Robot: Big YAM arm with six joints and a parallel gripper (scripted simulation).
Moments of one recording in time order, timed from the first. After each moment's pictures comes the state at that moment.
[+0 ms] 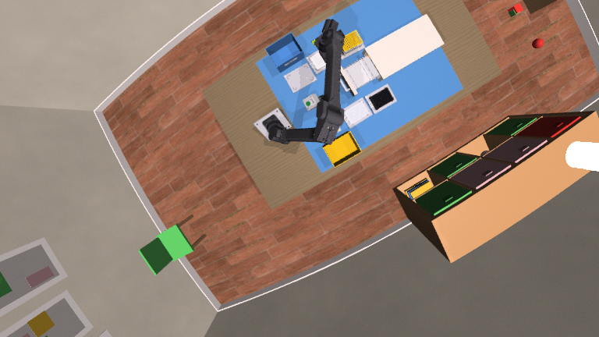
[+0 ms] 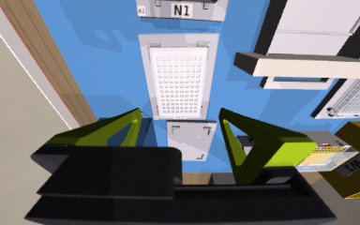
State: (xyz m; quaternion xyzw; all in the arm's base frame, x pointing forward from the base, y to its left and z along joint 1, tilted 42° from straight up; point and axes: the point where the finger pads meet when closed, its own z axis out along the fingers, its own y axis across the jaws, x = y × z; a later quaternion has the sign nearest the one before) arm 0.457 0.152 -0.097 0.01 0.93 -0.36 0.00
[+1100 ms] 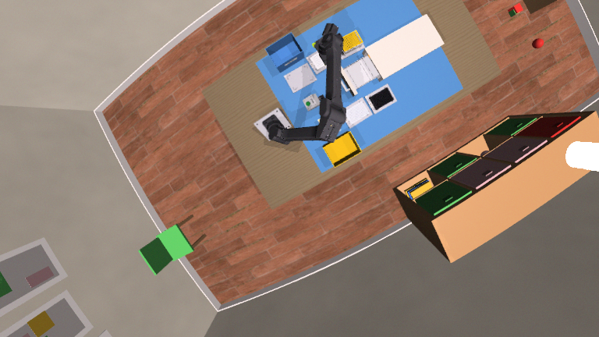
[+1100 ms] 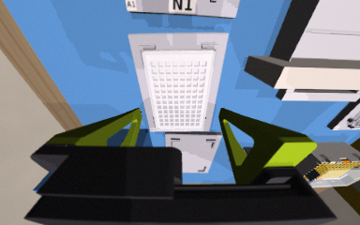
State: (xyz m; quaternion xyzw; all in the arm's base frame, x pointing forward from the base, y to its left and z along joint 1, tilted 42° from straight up) arm 0.457 0.126 -0.126 0.01 0.93 -0.36 0.00
